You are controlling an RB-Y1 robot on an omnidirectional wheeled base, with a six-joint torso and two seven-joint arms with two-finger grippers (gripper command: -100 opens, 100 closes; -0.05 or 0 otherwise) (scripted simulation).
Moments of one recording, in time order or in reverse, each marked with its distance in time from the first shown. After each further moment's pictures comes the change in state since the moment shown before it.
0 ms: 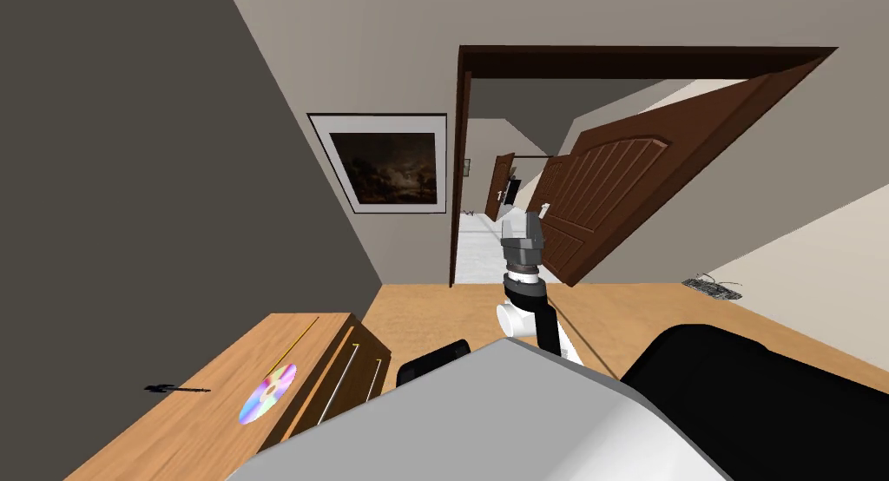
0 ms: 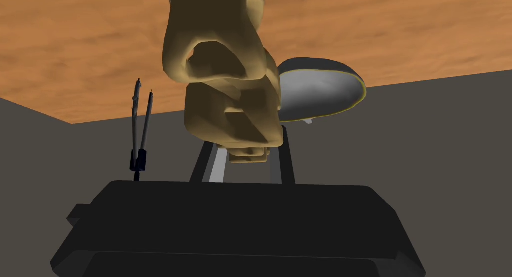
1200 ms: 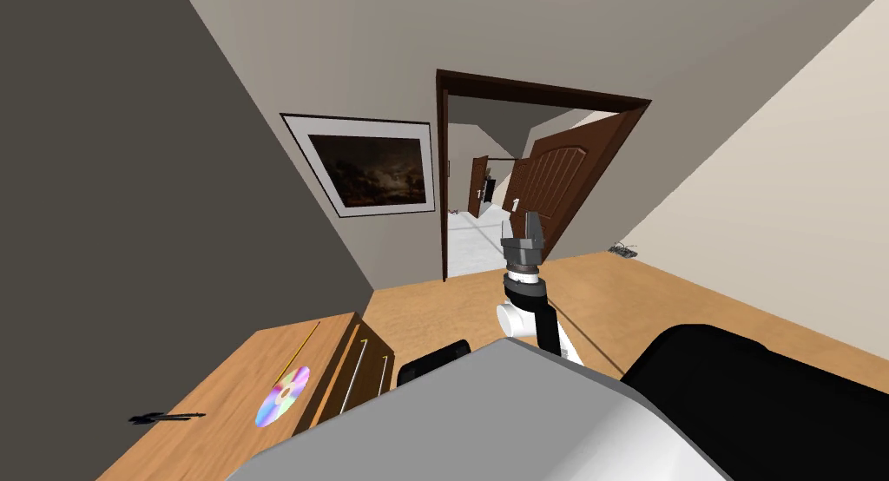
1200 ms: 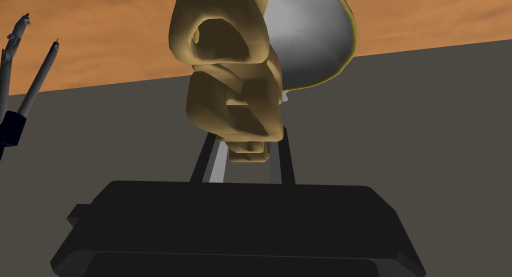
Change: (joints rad) left arm 0.016 0.054 0.099 0.220 0.140 -0.002 -0.023; right arm 0.000 0.000 0.000 0.000 0.000 0.000 0.000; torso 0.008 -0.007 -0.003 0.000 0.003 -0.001
